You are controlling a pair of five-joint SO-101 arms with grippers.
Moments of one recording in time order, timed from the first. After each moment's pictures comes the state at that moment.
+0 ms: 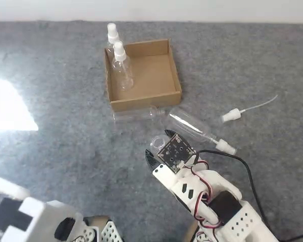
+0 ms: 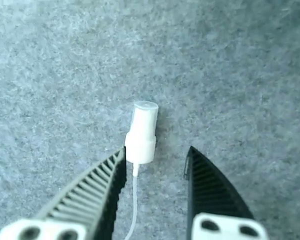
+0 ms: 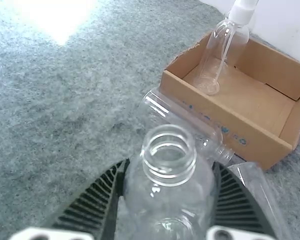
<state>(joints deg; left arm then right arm) -74.5 0.5 19.6 73.7 -76.1 -45.0 -85.8 79.0 45.3 8.2</state>
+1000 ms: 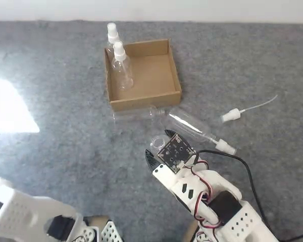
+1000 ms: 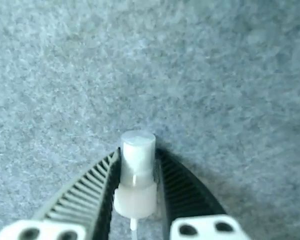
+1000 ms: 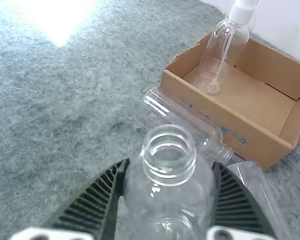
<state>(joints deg) -74.6 17.5 18.6 58.7 -78.5 -45.0 -85.8 79.0 45.3 8.2</state>
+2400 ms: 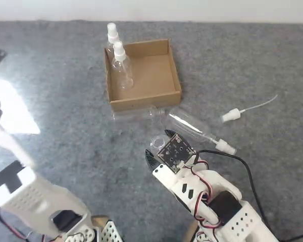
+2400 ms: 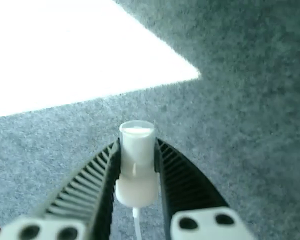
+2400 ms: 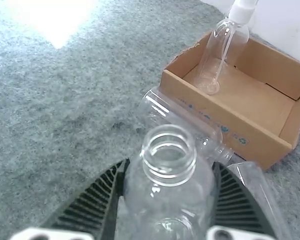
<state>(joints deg) -48.4 17.5 -28.3 98.6 -52.1 -45.0 -85.8 79.0 45.3 8.2</state>
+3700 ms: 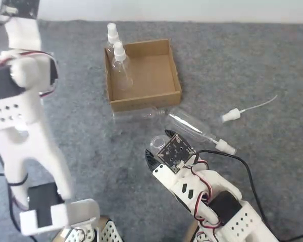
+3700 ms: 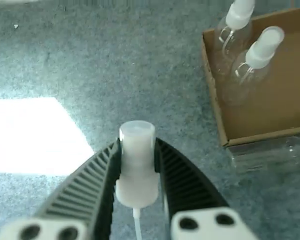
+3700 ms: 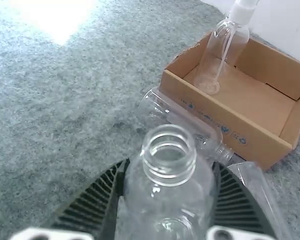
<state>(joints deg) -18.9 -5.9 -29.1 98.7 -10.3 -45.0 -85.8 79.0 45.3 8.2</state>
